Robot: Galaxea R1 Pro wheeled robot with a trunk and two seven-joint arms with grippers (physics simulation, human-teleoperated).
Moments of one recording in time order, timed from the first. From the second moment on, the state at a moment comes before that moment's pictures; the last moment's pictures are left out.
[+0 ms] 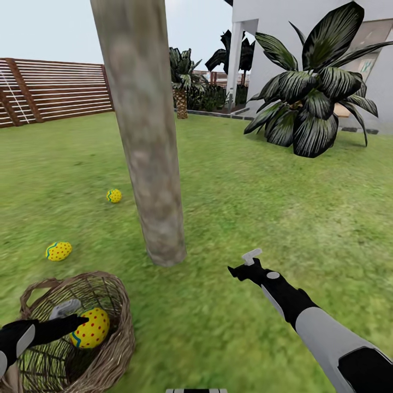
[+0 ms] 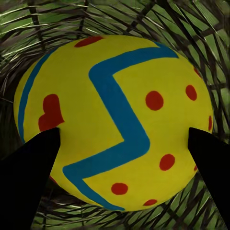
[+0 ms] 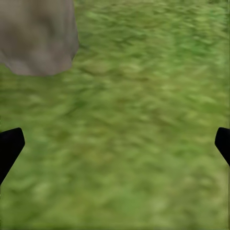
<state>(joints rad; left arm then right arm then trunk) -0.71 0.43 0.34 -0.20 -0.01 0.41 -0.57 -0.84 -0.08 0.38 -0.48 -0.09 0.05 0.21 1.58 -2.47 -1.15</state>
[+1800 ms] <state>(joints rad) -0.71 0.39 0.33 -0.20 -0.01 0.41 -0.57 -0.84 -0.18 0.38 -0.24 -0.16 0.05 0.34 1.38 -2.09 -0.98</state>
